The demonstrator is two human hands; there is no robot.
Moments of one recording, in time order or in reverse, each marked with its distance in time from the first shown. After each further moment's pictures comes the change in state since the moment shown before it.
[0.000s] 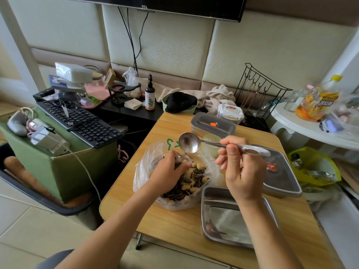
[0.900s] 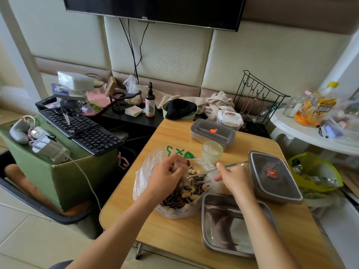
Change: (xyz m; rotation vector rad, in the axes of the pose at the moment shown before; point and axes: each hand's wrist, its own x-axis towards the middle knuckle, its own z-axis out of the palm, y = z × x) left_hand -0.008 0.005 -0.007 -0.215 0.118 0.026; right_hand -0.010 0.057 0.013 -0.400 -0.479 1.069
